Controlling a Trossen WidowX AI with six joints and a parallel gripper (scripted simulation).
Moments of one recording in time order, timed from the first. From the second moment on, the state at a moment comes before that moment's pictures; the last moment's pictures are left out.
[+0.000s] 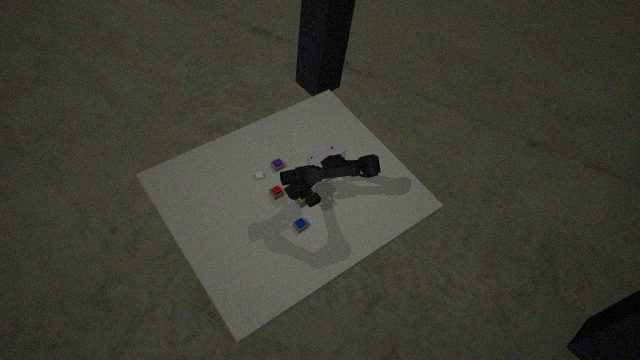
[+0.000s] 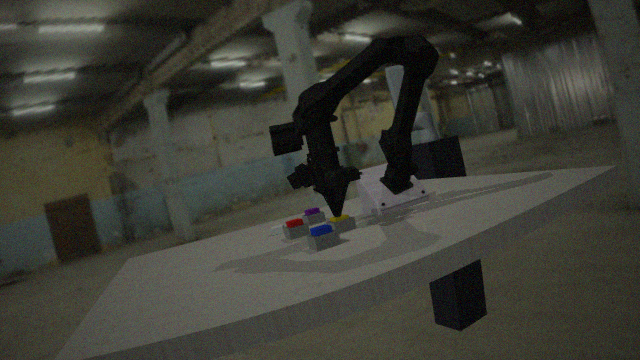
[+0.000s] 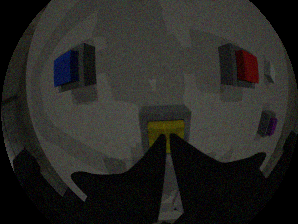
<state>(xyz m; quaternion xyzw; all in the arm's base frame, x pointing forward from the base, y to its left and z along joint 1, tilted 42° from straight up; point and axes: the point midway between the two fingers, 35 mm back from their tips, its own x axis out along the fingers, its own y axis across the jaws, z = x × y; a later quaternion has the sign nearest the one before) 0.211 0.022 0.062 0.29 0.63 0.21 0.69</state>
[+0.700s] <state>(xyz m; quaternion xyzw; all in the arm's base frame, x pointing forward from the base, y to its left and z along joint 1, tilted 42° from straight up) 0.209 0.007 0.078 0.29 0.63 0.21 0.69</state>
